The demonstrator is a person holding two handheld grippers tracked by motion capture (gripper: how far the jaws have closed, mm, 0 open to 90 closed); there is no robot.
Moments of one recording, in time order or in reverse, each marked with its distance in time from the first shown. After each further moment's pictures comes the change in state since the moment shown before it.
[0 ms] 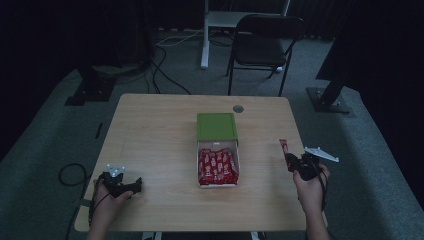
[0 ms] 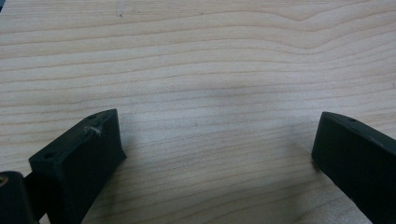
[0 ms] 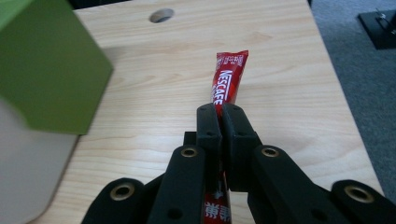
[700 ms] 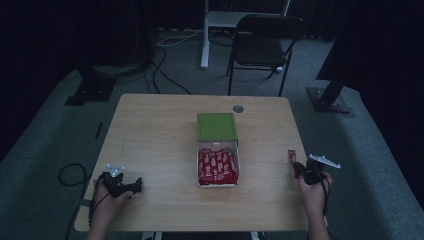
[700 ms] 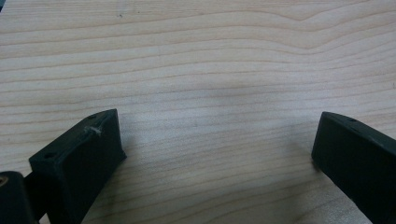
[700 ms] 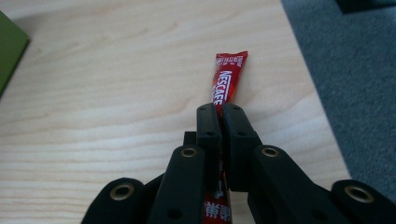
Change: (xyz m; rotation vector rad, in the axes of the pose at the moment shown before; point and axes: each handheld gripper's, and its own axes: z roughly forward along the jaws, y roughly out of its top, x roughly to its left) left arm 0.000 0.000 0.000 0.001 0.000 0.002; right arm -0.042 -0.033 0.027 0.073 -0.105 0.070
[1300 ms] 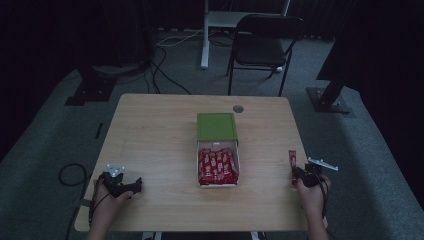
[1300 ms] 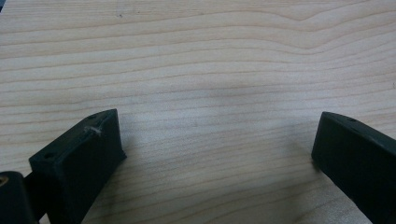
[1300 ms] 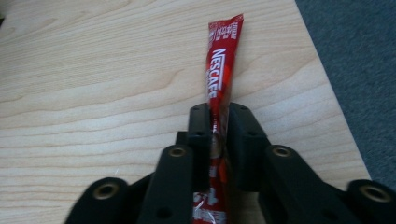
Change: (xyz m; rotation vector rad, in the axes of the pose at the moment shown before) left arm 0.000 0.000 0.000 0.000 0.000 0.000; right arm -0.006 -0.012 0.010 0.054 -0.013 0.025
